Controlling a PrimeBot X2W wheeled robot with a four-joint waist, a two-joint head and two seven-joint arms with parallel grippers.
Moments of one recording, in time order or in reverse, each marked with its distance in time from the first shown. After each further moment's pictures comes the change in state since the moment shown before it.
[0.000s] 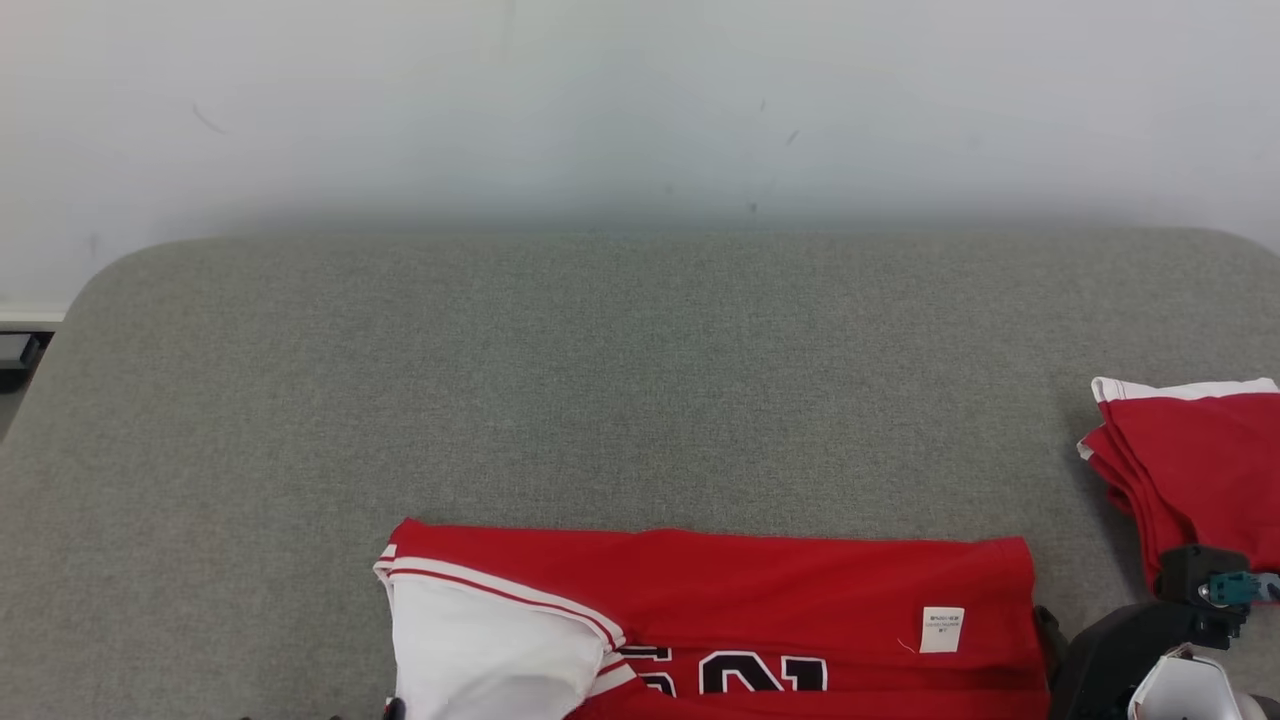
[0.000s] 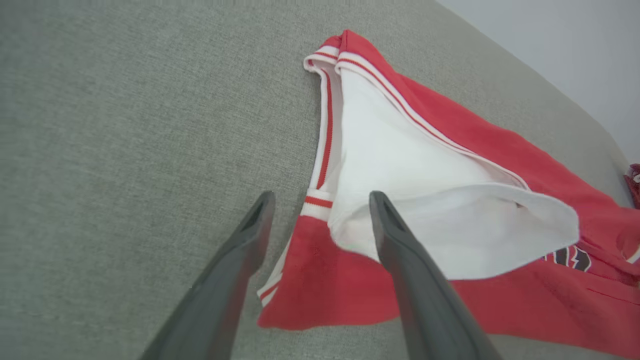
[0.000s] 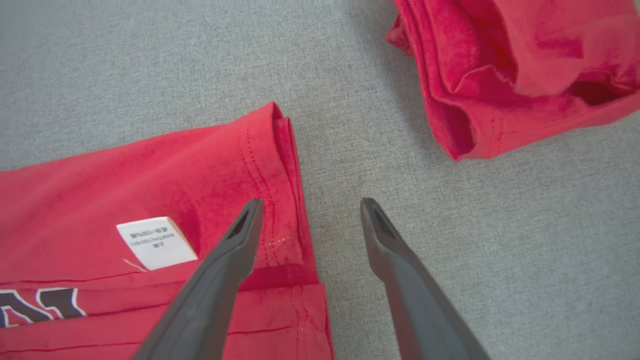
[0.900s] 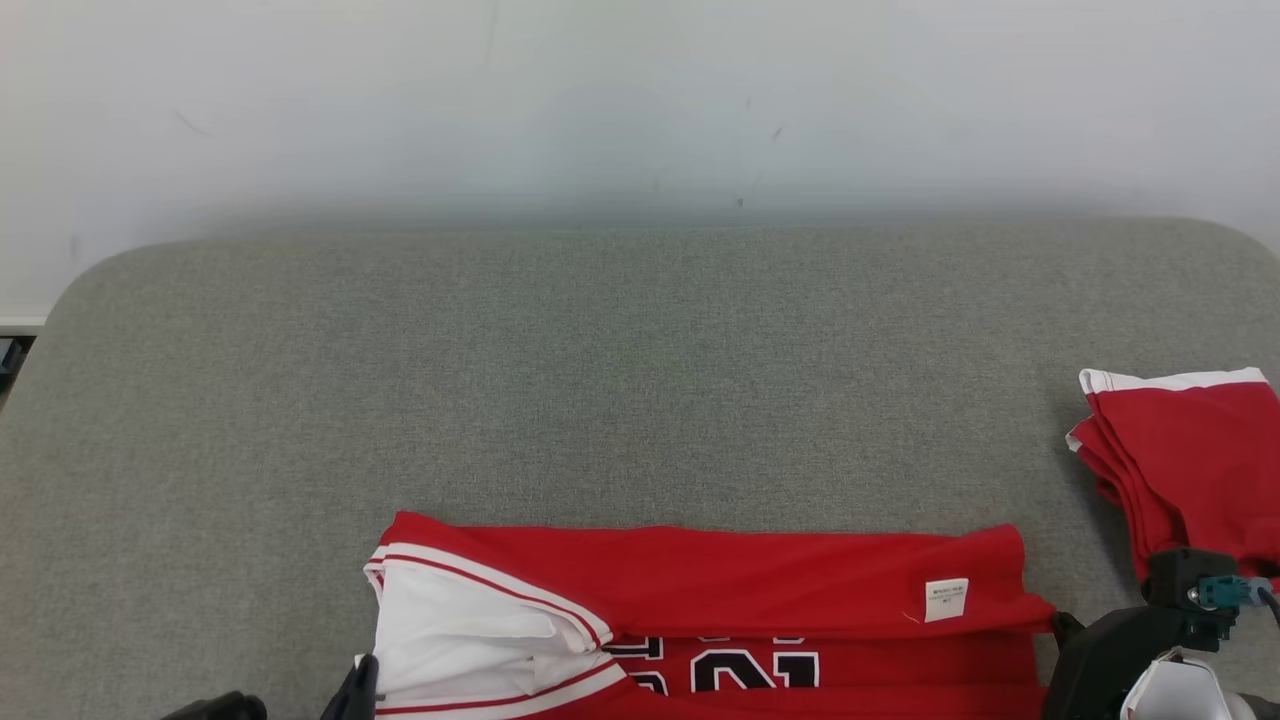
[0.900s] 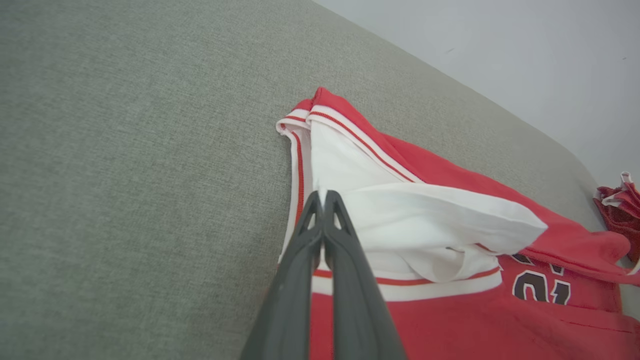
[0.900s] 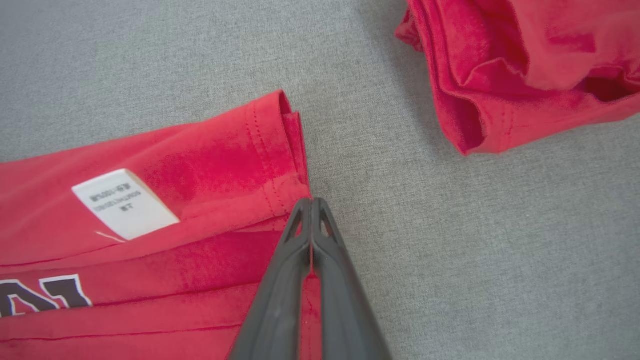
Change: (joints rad) left arm -0.061 -0.004 0.013 0.048 0.004 -0.069 -0.106; right arm 0.006 -0.012 0.029 -0.002 0.027 0.008 -0.025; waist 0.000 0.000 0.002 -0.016
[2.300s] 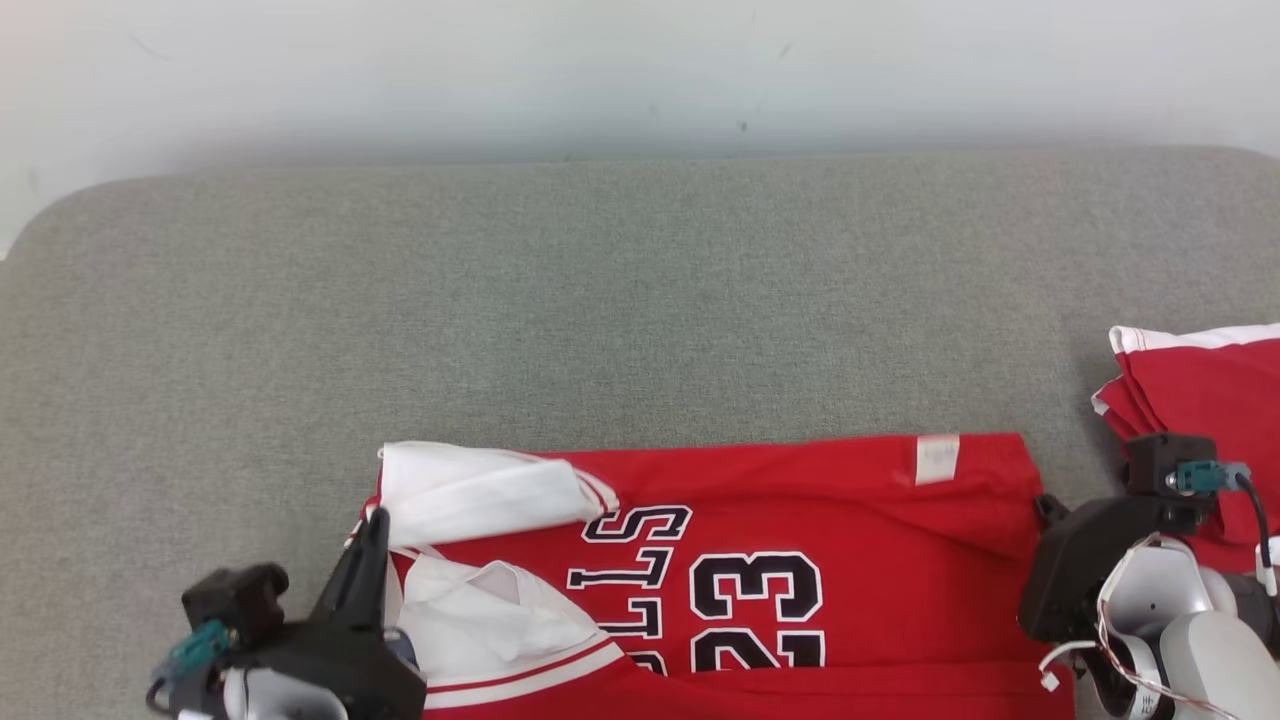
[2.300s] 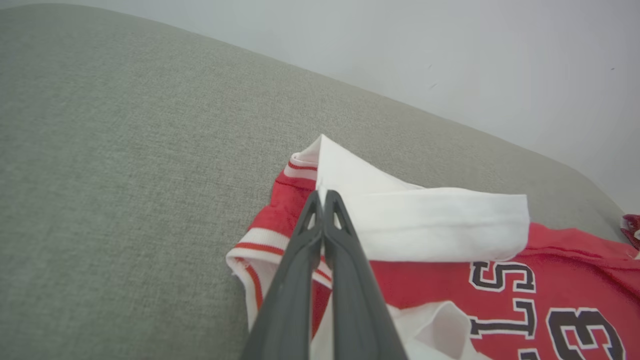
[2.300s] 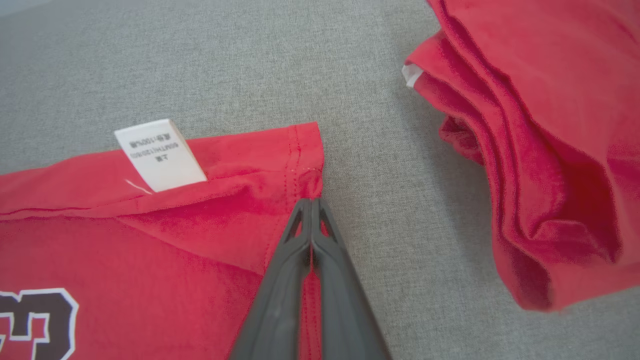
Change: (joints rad) left arm -0.346 -0.042 -0.034 0.333 0.098 -0.091 -0.230; right arm -0.220 -0.024 0.055 0.088 -0.025 0.009 -0.033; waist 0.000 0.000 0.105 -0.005
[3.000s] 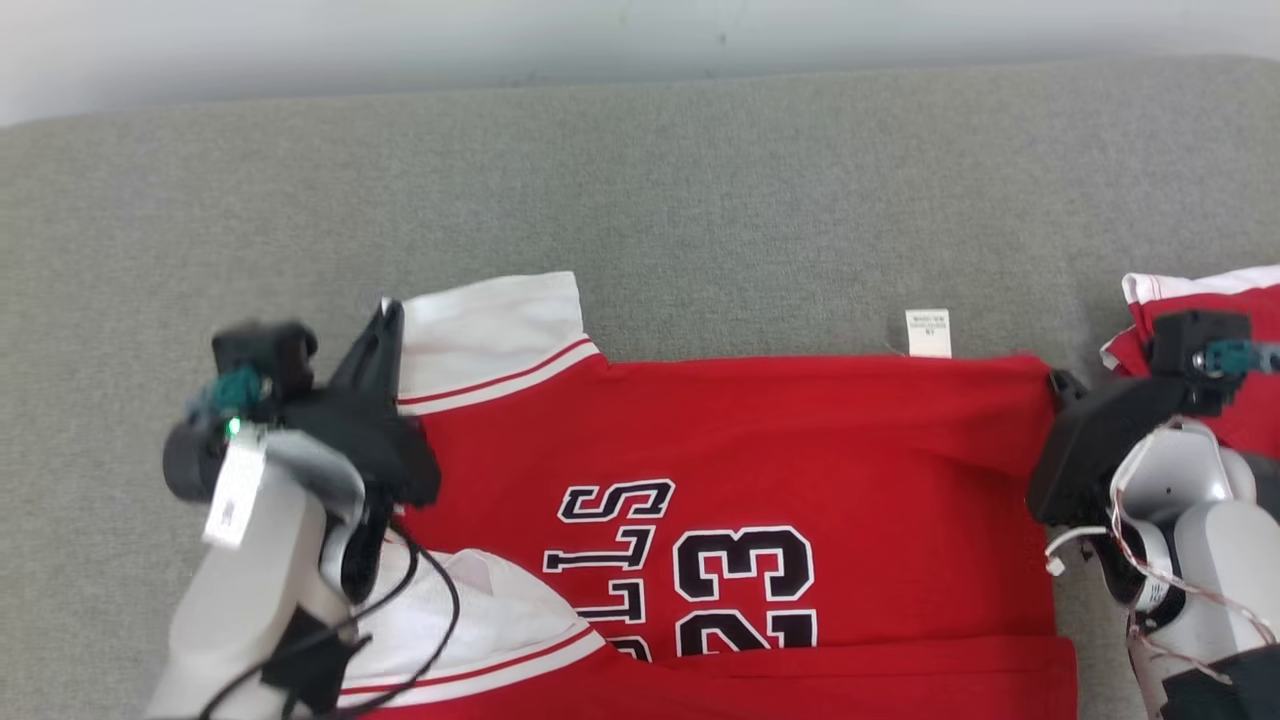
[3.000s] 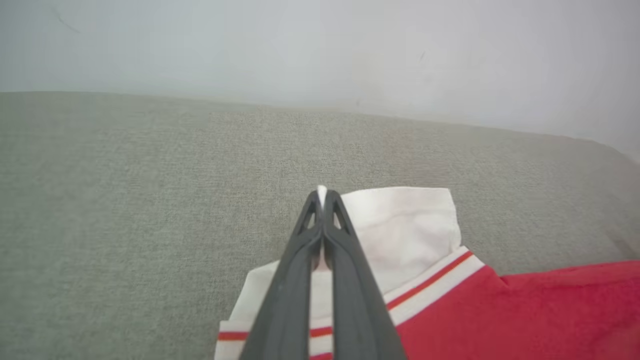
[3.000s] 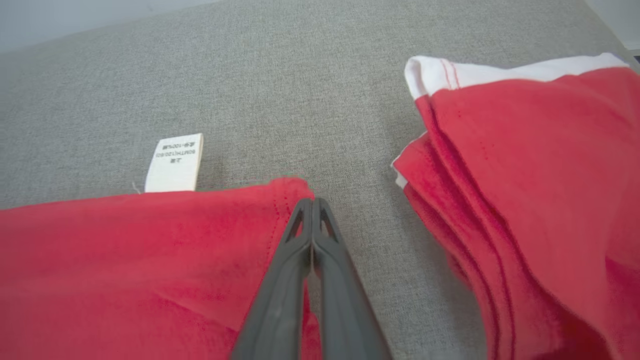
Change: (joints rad) left arm -0.444 -0.024 -0.048 0.278 0.105 0.018 0.099; right arm -0.185 -0.013 0.003 0.022 -0.018 -0.017 0.023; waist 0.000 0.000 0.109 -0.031
